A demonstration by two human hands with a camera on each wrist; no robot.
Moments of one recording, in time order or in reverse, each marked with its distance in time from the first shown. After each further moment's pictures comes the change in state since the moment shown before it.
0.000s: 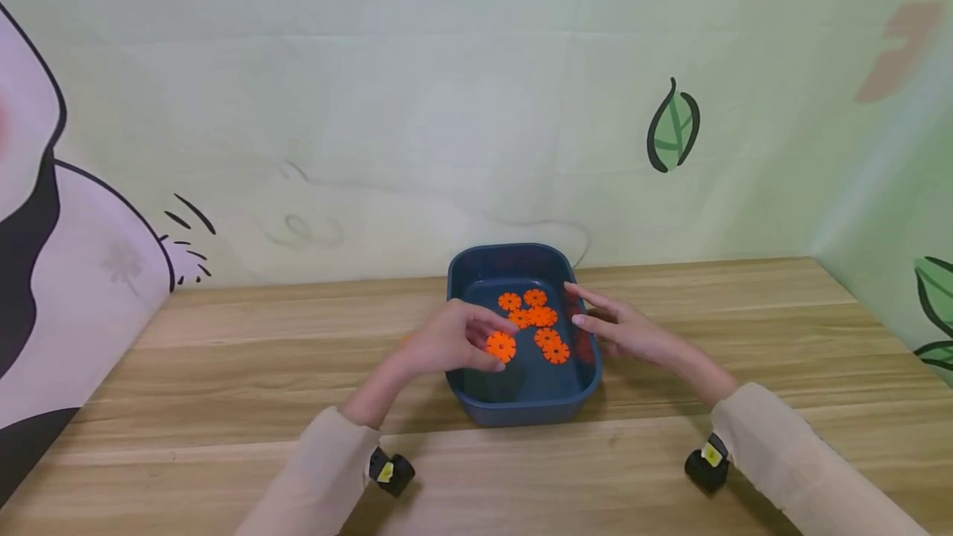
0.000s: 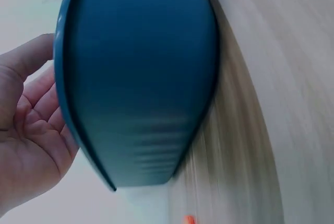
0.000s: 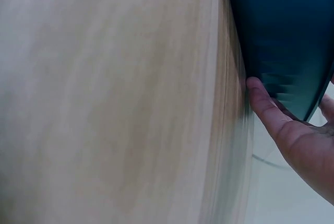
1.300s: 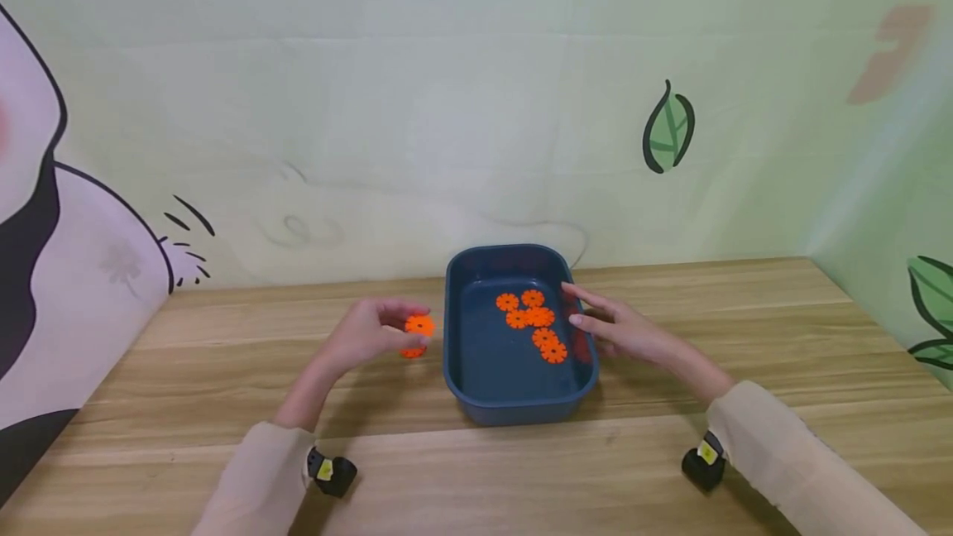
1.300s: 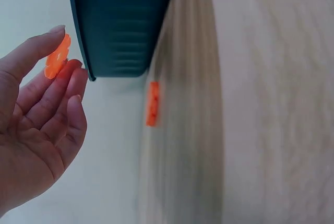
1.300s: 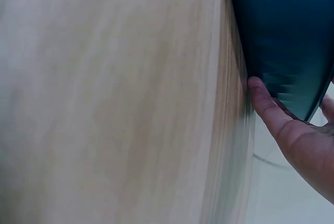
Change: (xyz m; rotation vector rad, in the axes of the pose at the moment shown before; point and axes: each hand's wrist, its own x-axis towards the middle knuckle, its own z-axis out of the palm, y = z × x) left_hand -0.039 -0.055 -0.045 -0.026 0.276 -0.189; right_hand 0.000 0.000 -0.001 0.012 -0.002 -0.005
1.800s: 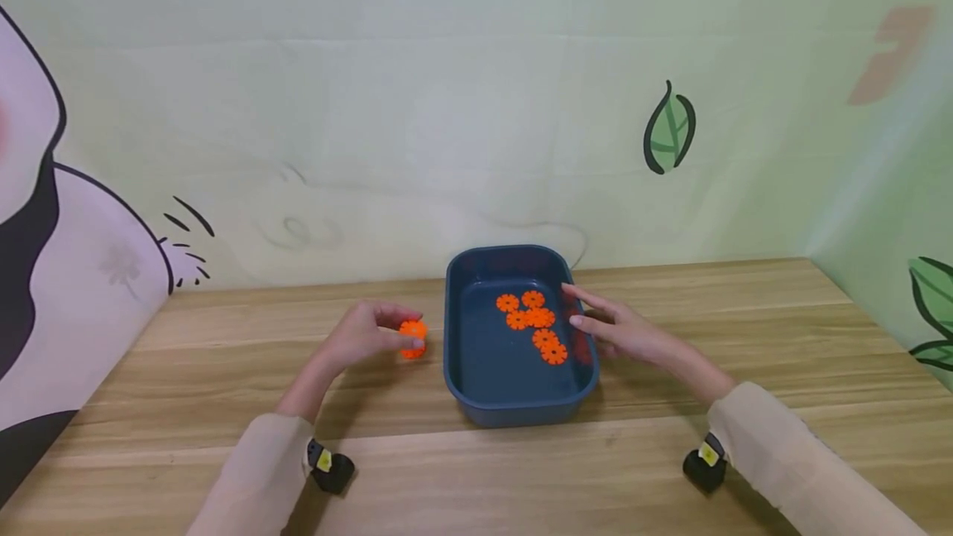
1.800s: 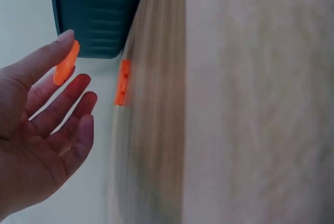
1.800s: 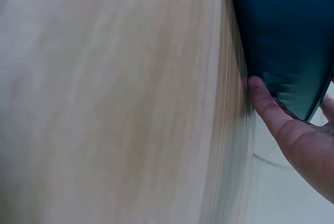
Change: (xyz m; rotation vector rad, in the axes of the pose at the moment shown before) left_hand 0.008 -0.021 -0.003 0.042 0.000 -0.068; right_hand -0.001 -0.002 0.000 -0.027 0.002 -0.001
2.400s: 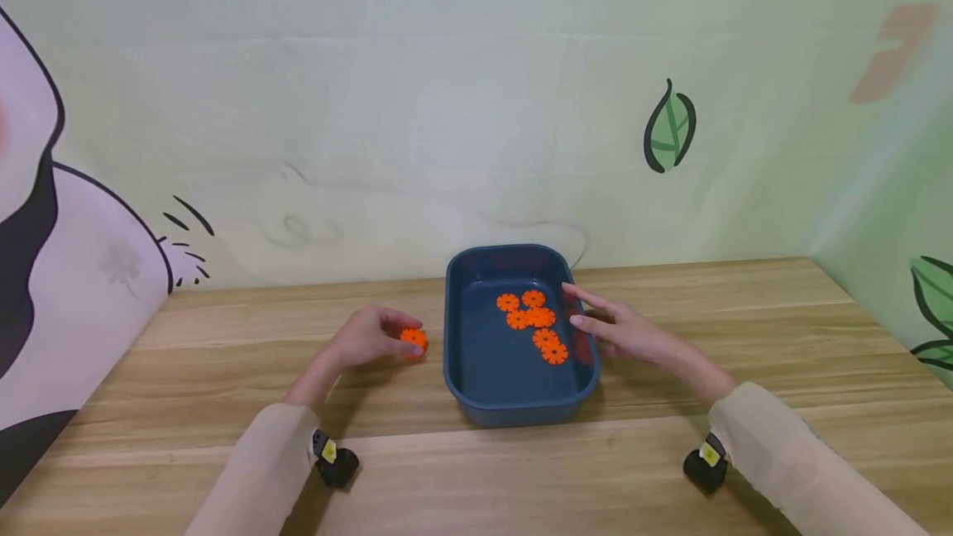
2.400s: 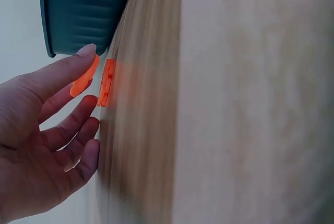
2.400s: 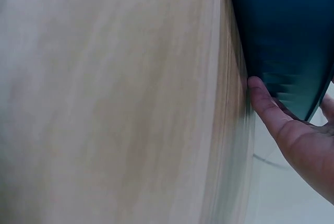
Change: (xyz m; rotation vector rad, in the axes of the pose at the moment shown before) left_hand 0.012 -0.014 0.004 0.116 -0.066 -0.011; right_hand 0.002 0.004 -0.002 0.024 -0.006 0.009
